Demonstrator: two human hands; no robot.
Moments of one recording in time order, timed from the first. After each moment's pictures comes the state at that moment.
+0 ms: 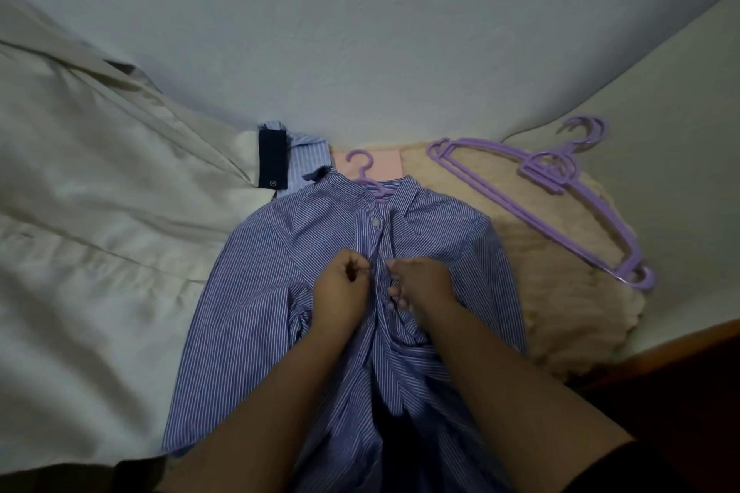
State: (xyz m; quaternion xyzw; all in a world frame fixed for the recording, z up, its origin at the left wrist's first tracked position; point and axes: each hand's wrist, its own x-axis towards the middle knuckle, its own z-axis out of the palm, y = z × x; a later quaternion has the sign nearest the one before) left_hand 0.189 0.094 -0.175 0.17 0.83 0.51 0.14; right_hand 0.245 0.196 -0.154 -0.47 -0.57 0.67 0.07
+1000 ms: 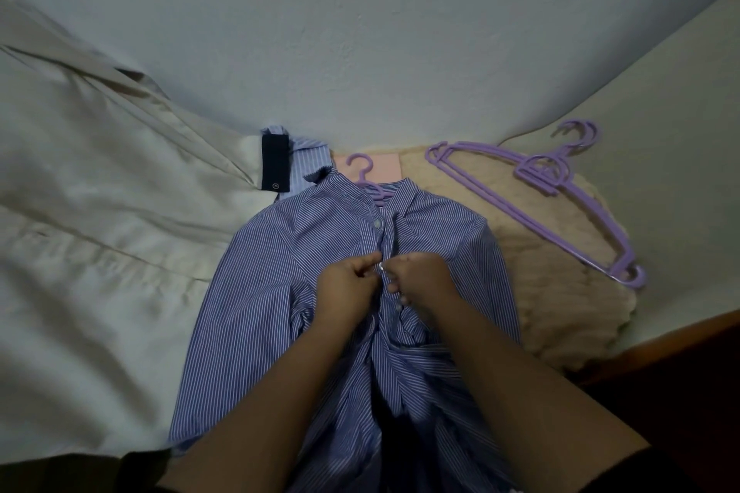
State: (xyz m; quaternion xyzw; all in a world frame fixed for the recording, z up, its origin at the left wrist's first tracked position) left_hand 0.194 0.096 -0.159 0.14 0.81 0.53 0.21; right_hand 0.250 0.197 -0.141 -0.42 -0.64 0.63 0.06
